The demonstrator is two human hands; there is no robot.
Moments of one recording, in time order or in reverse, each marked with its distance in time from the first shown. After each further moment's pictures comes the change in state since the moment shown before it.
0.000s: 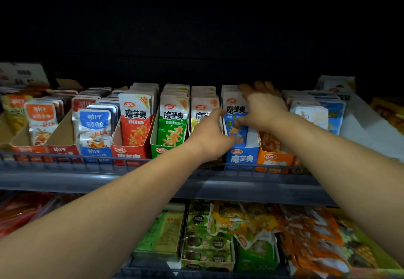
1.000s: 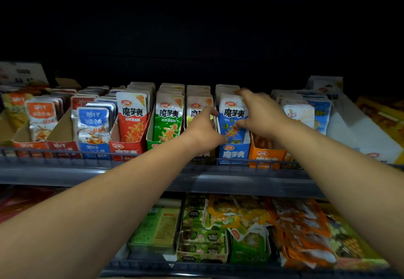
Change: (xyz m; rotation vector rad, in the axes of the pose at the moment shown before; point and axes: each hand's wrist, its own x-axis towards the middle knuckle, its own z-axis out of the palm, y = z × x) left_hand -0.007 0.011 -0.003 -0.025 -0.014 -0.052; right_hand -0.033 0.013 -0.010 0.252 -0.002 -0.076
